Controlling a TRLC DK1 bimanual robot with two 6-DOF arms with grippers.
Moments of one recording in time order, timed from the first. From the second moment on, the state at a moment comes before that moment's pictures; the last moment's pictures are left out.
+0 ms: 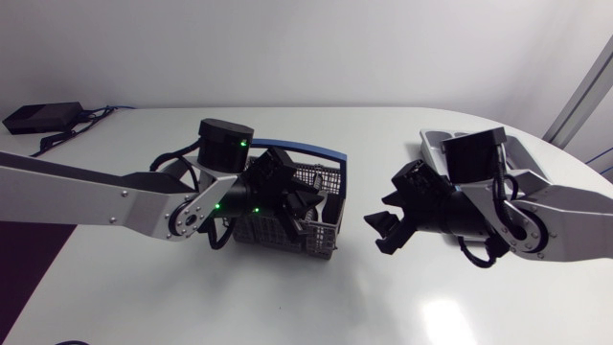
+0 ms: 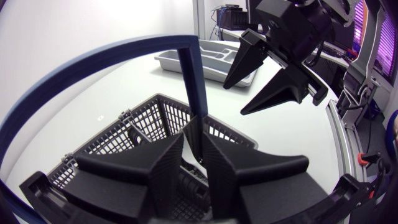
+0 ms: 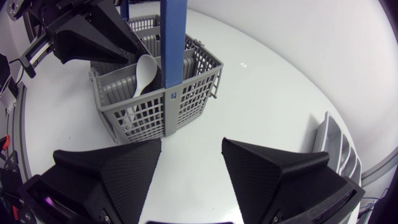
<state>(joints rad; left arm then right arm) -0.60 1.72 0.85 0.33 0.41 0.32 0.37 1.37 0.62 -0.01 -0.19 -0.35</state>
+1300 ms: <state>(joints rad) -0.60 1.82 0.92 0.31 0.39 0.34 0.37 1.38 0.62 0.00 -0.18 -0.37</state>
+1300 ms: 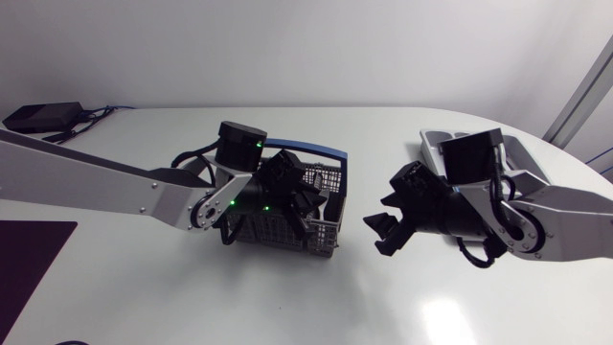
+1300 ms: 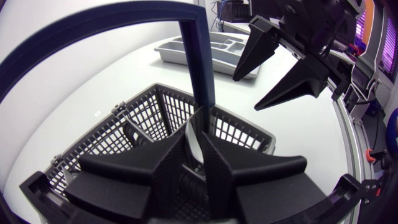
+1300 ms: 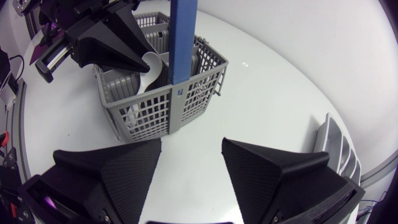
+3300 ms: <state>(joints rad) -0.71 1.41 0.92 0.12 0.16 0.16 0.52 1.16 0.77 -0.21 -0.12 -0.28</state>
